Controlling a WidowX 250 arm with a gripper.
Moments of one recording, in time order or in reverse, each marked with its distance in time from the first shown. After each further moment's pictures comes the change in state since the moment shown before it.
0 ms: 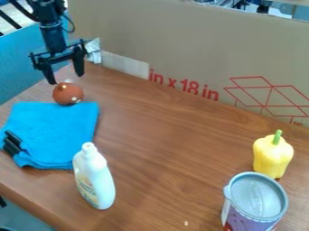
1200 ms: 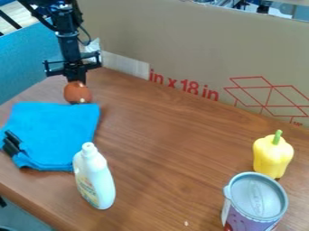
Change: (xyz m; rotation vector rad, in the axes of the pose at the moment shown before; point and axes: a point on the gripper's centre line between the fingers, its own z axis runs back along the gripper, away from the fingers) arm -0.021 -0.010 -0.018 0.071 0.096 -0.140
